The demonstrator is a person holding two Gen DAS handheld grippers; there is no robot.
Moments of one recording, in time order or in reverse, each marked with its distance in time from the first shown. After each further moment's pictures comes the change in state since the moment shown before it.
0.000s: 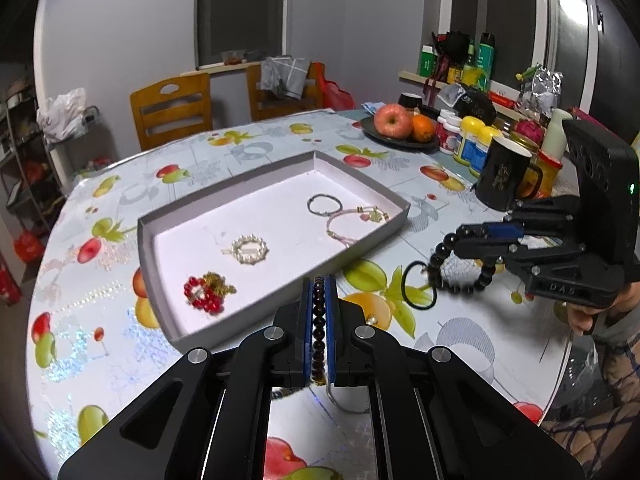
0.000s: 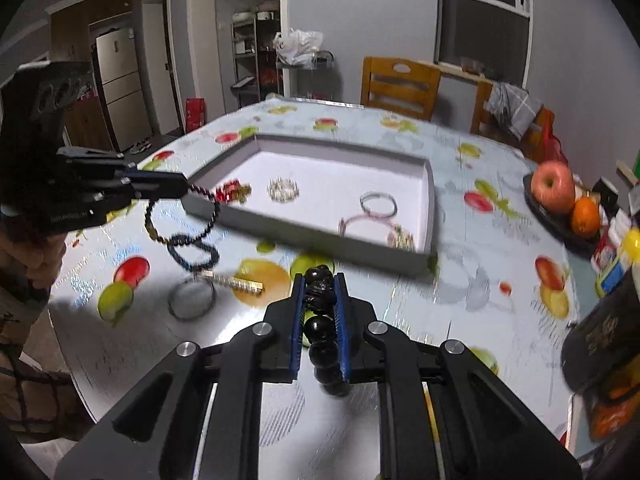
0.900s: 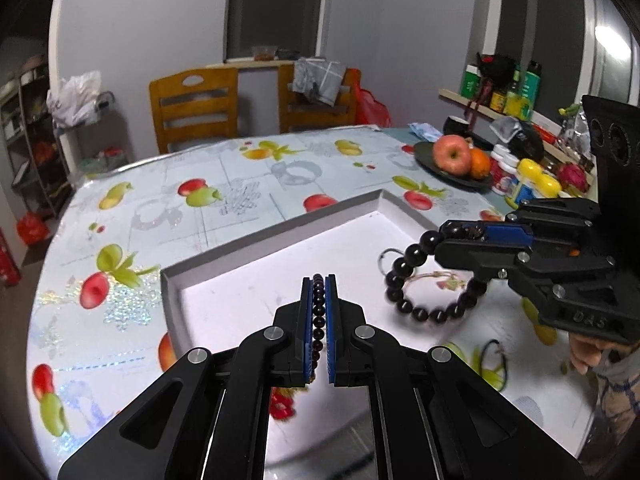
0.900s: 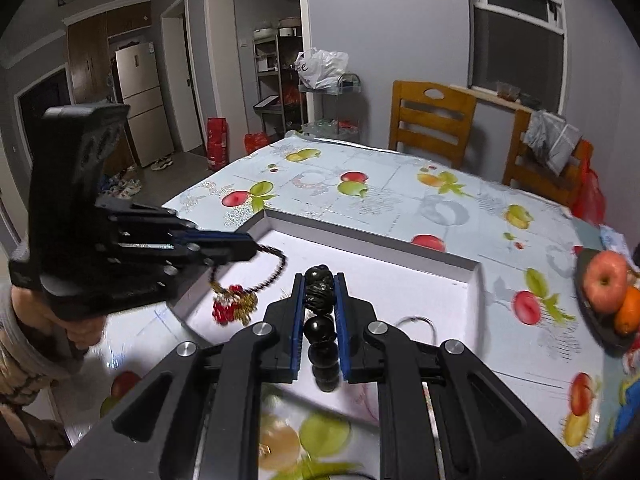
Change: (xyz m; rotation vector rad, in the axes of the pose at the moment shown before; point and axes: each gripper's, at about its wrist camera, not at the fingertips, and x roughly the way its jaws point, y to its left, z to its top) left arm 0.067 0.081 0.061 -0.096 0.004 0.034; right arm 0.080 0.000 0.111 -0.014 -0.051 0.114
